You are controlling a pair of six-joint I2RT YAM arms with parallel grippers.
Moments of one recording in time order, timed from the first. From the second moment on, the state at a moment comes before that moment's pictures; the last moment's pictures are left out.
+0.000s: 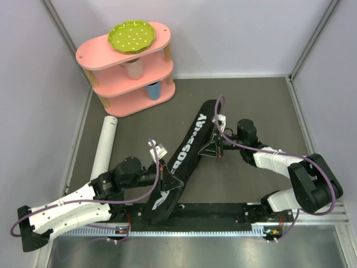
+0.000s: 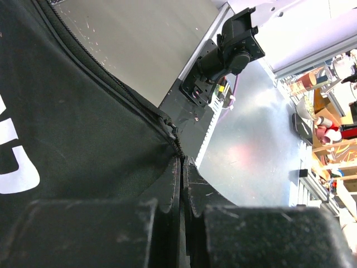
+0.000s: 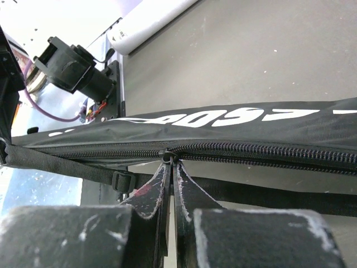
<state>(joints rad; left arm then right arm) -1.06 0.57 0.50 -0.18 0.27 -0.68 0.44 1.38 0.53 0.55 -1.01 0.31</state>
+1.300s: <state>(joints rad) -1.06 1.29 0.99 -0.39 -0.25 -0.32 0.57 1.16 0.56 0.26 -0.62 0.57</state>
